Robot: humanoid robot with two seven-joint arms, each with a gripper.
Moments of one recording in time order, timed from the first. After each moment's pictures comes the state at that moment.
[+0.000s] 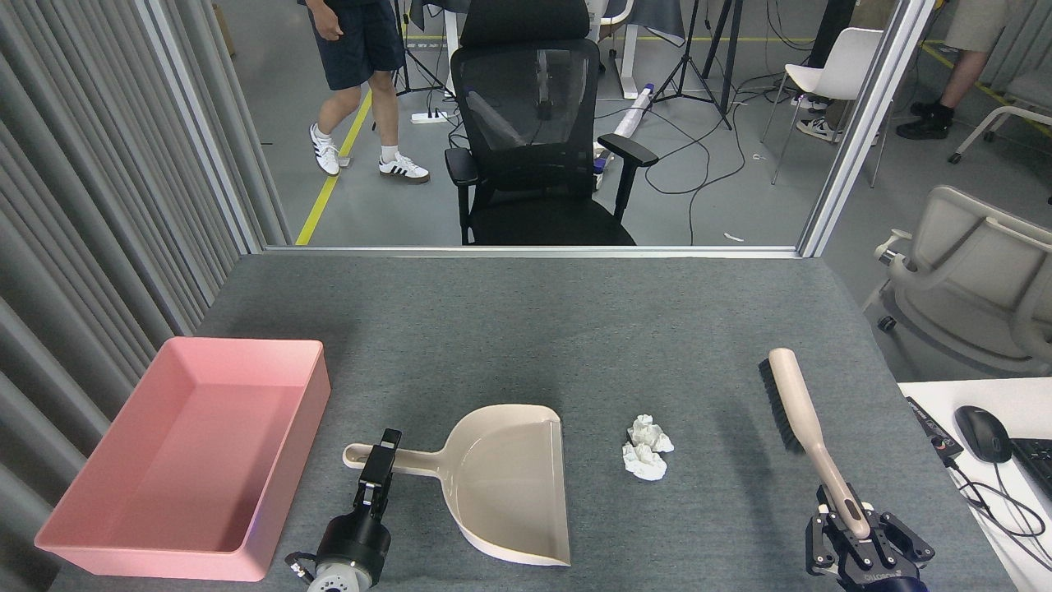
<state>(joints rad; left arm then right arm) -0.20 -0.10 0.06 -1.00 -0.30 -0.32 -0.06 0.04 -0.09 -0.37 -1.32 1.54 -0.43 -0.16</state>
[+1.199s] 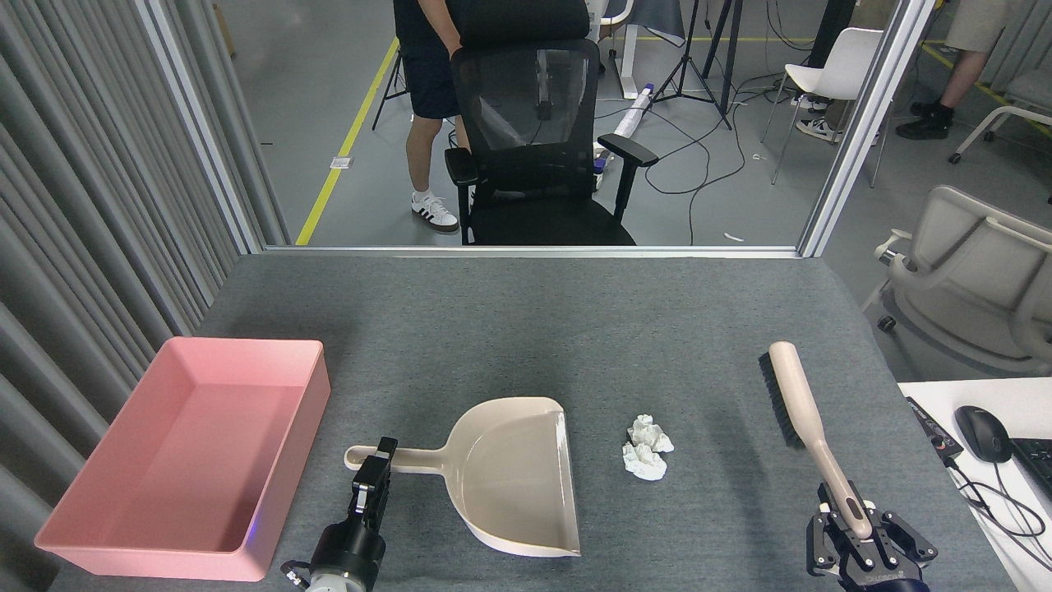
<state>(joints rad) -0.21 -0.12 0.14 -0.94 -0.27 -0.46 -0.15 0.07 -0.08 -0.37 -1.37 1.54 -0.43 -0.17</state>
